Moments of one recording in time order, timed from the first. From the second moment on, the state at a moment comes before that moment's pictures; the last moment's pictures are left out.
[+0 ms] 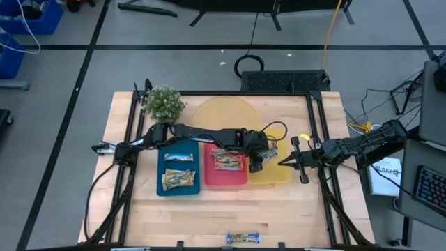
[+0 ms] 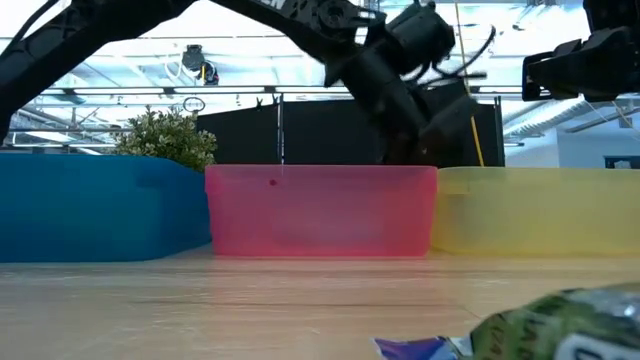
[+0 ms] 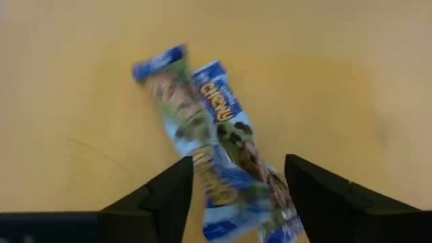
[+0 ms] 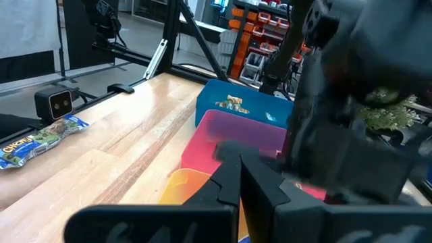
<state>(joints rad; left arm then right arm) 0.02 2.39 2.01 -0.48 0.00 -0.08 0.32 0.30 0.07 0.14 0.13 -0.22</state>
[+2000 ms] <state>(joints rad) -0.52 2.49 2.06 -0.49 -0.04 -0.38 0.32 0.34 0.07 0.18 0.13 -0.15</state>
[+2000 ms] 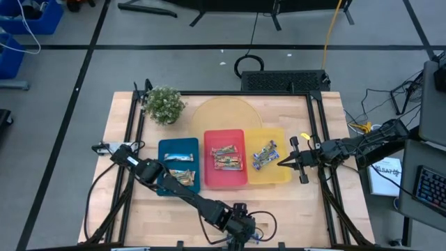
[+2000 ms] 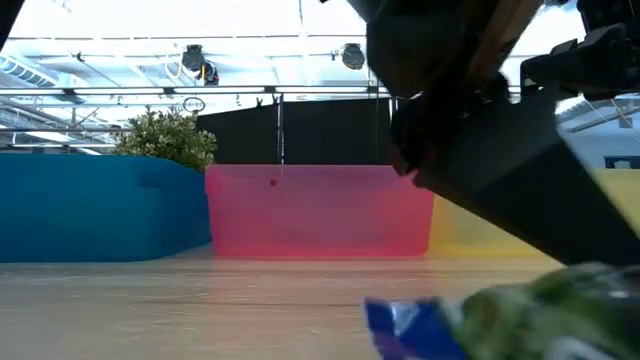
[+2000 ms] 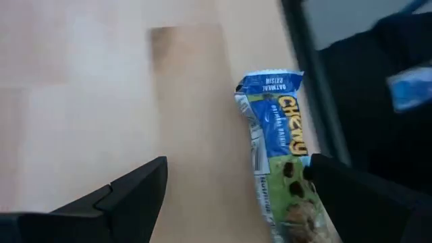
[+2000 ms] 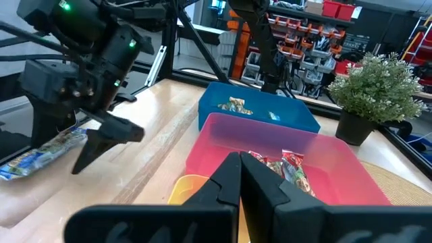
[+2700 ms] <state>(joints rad) -0.48 2.52 2.07 -0.64 -0.20 -0.39 0.32 0.34 0.07 0.18 0.13 -0.15</state>
